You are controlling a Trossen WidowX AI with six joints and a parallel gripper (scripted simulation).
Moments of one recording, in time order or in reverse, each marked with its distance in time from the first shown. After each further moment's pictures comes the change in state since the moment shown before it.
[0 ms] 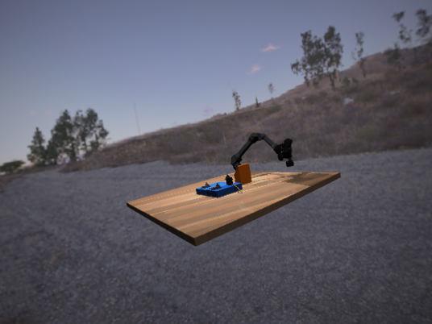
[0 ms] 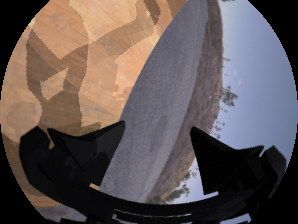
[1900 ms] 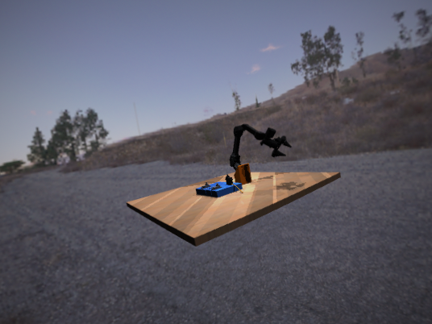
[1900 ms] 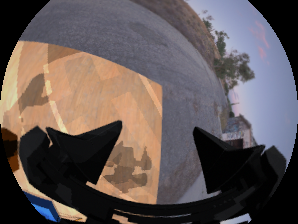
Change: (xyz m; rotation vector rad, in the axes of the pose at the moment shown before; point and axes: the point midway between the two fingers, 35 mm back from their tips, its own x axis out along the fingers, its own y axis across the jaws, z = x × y) arm -0.282 0.050 -0.016 1.306 1.041 -0.227
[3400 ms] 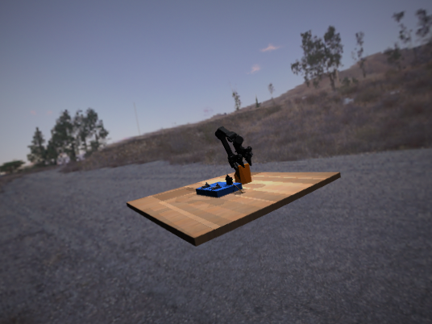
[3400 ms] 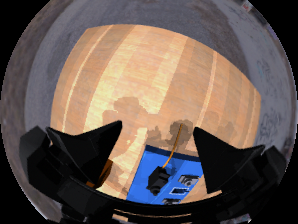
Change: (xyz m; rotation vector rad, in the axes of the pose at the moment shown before) arm -0.235 0.120 -0.192 1.343 0.786 -0.125
